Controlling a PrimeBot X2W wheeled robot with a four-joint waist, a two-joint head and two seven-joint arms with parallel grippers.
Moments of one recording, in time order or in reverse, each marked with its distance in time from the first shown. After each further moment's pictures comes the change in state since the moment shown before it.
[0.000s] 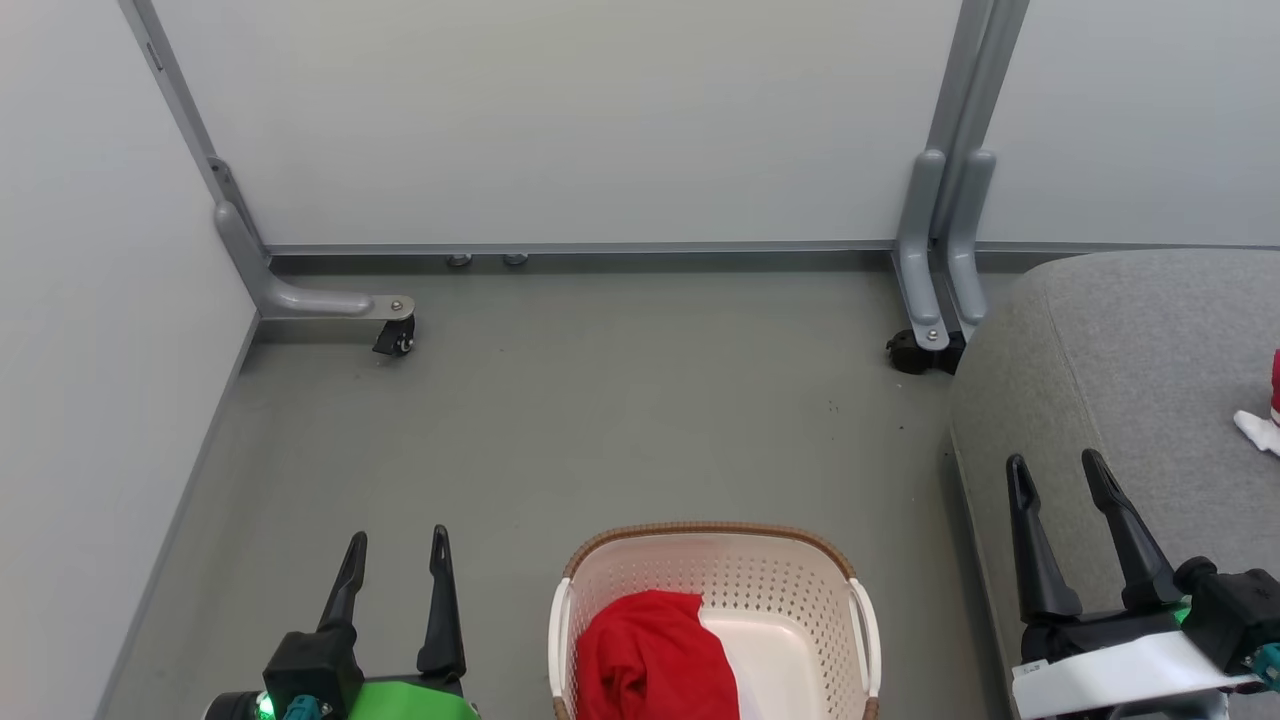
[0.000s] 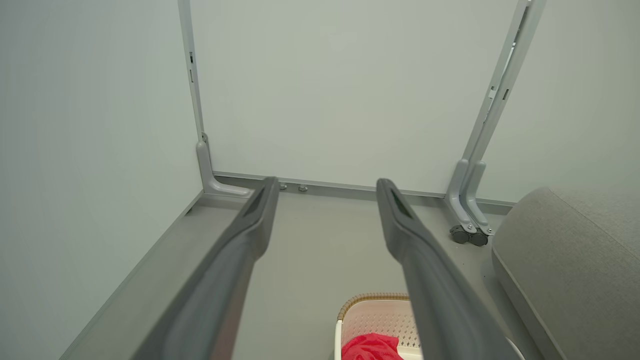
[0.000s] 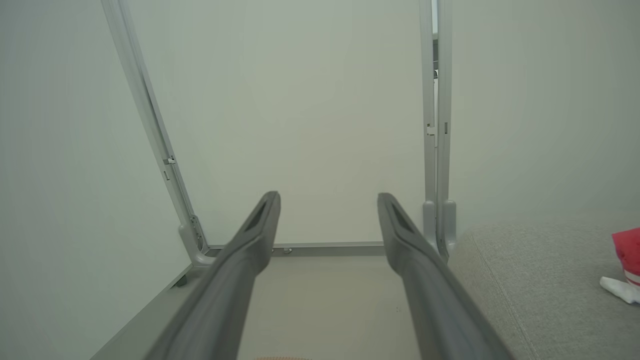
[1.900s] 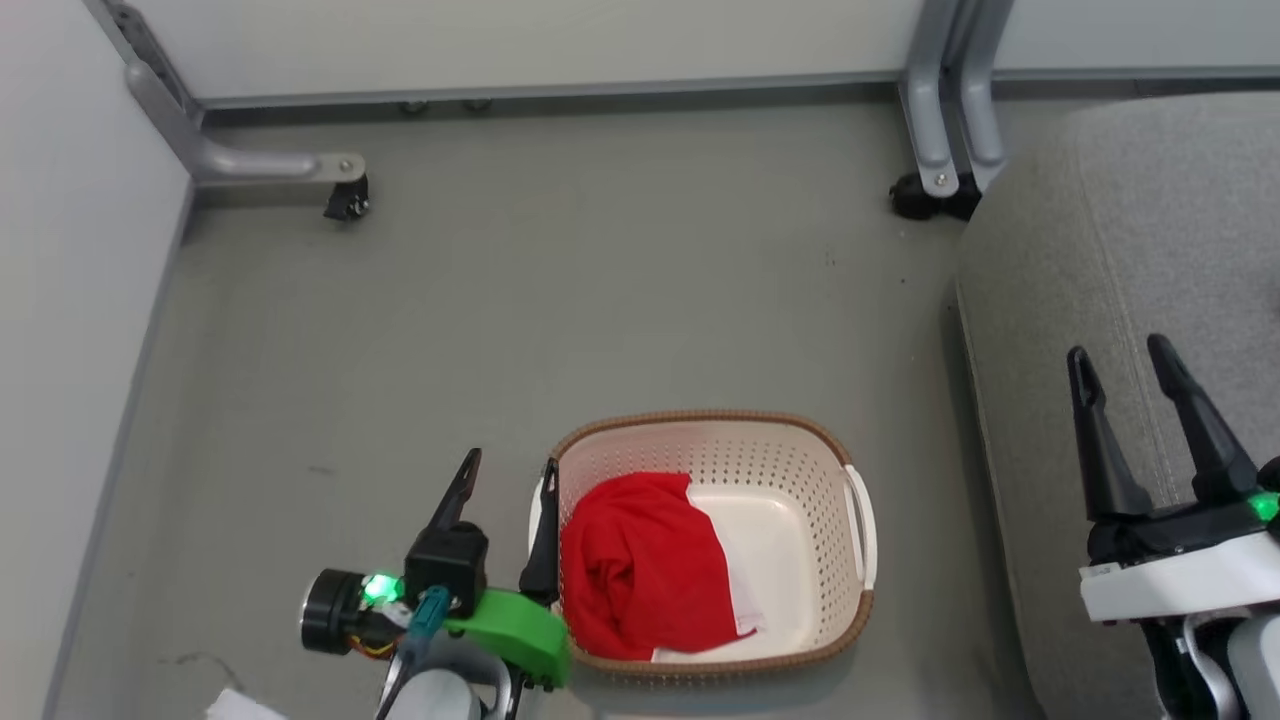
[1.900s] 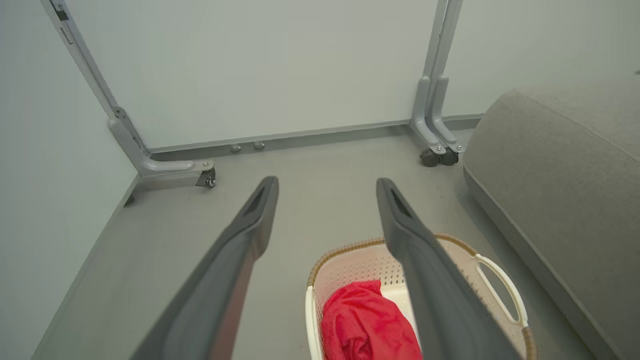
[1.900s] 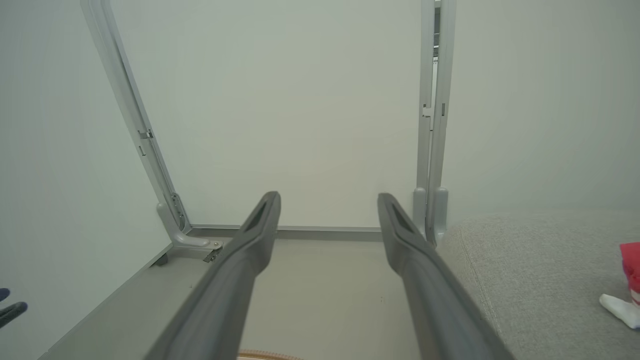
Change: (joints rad) left arm -0.231 0.000 -0.202 0.199 0.047 0.041 0.000; right arm -0.132 -0.176 0.014 -0.017 0.097 0.000 0.000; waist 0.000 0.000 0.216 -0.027
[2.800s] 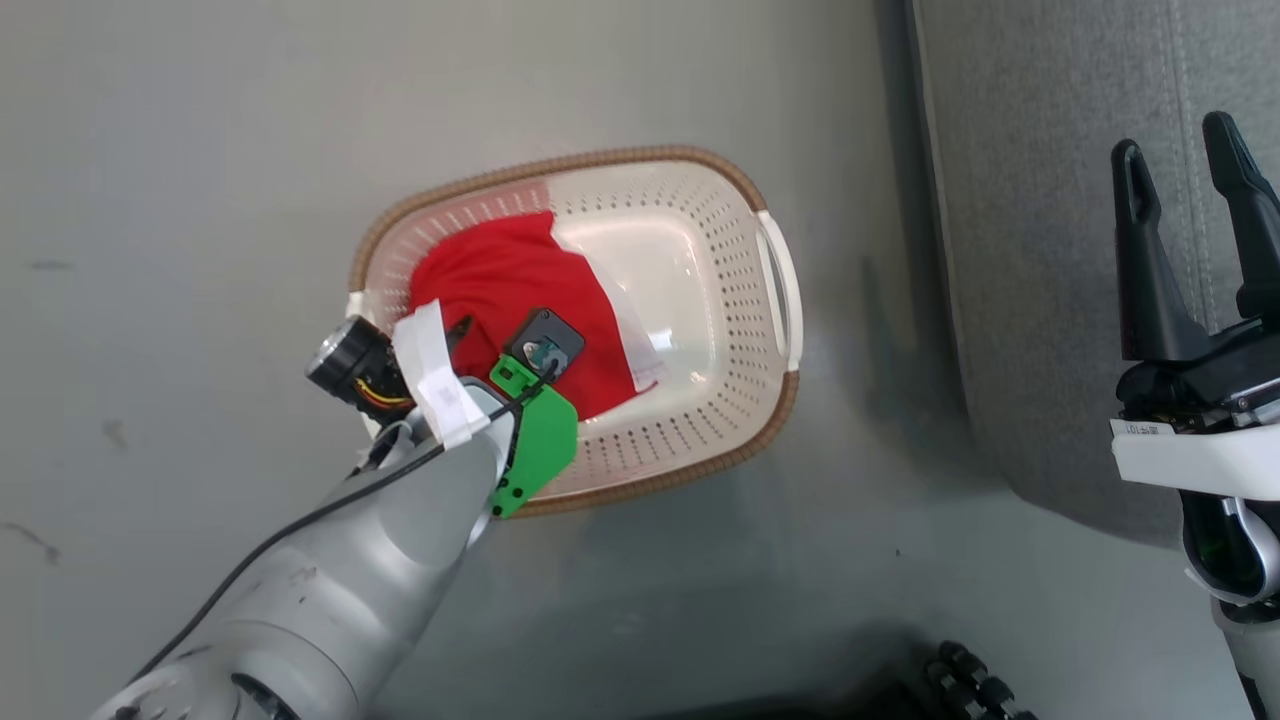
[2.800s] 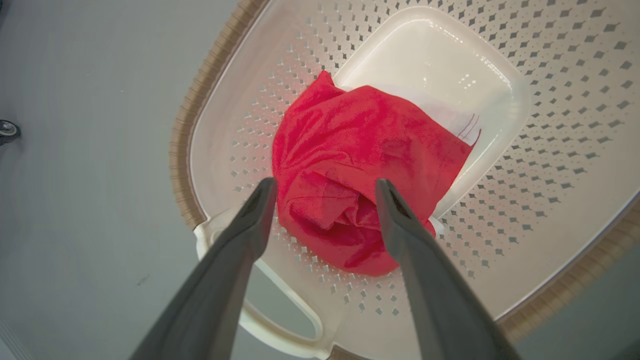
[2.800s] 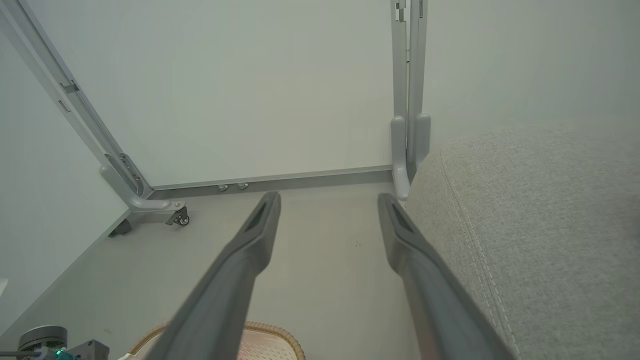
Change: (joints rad) left arm -0.746 -0.003 -0.693 0.760 -0.169 0.039 0.363; right arm -0.253 -0.102 0.055 -0.144 0.128 0.000 0.000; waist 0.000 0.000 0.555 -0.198
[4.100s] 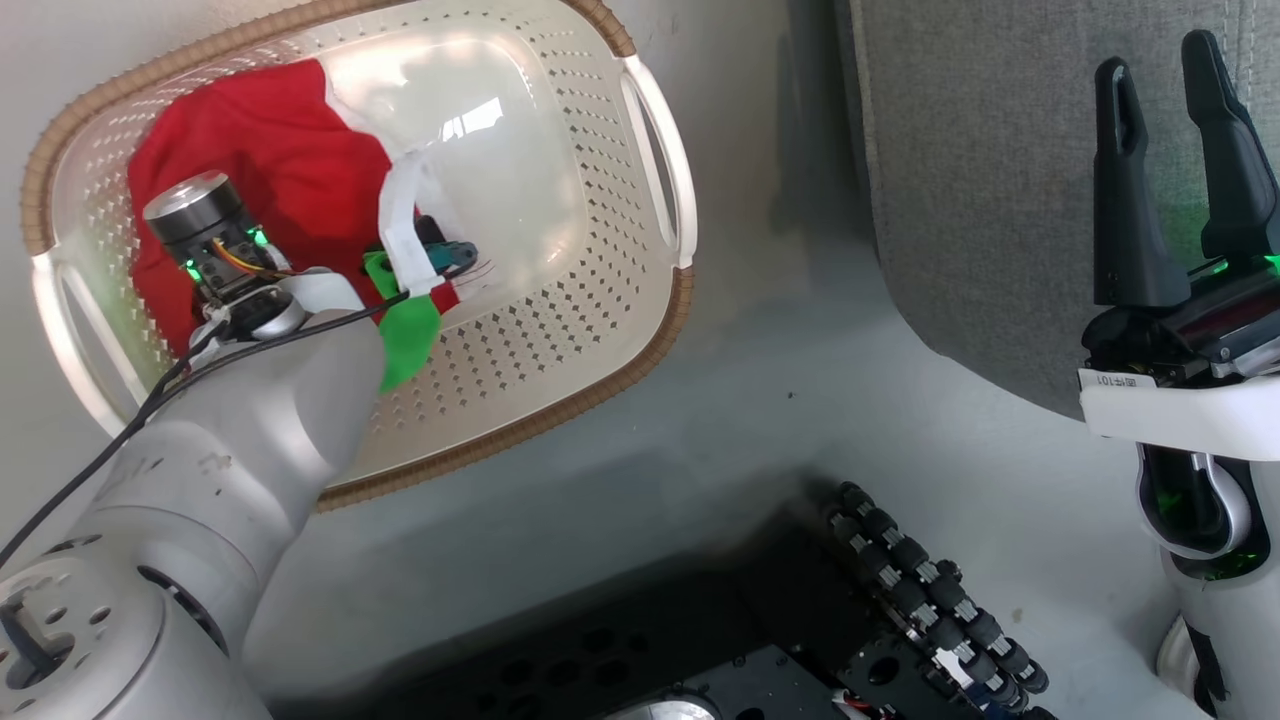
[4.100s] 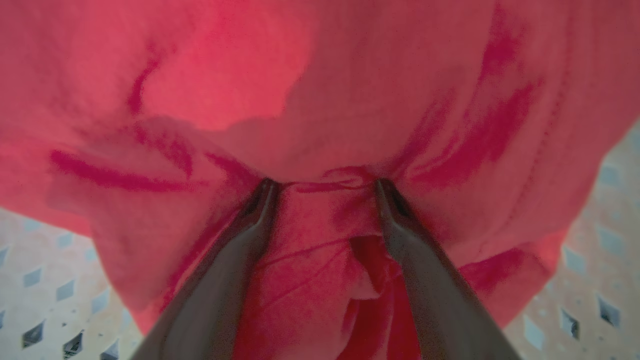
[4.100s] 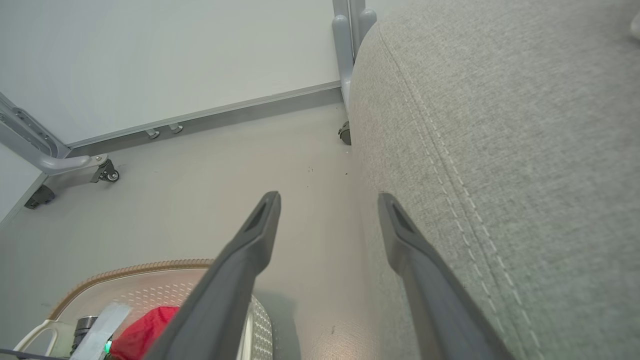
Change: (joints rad) left arm -0.249 0.087 -0.174 0.154 0.239 -0.184 0.490; right arm -0.111 0.083 0.037 -0.016 0.051 0.000 0.000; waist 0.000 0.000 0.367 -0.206
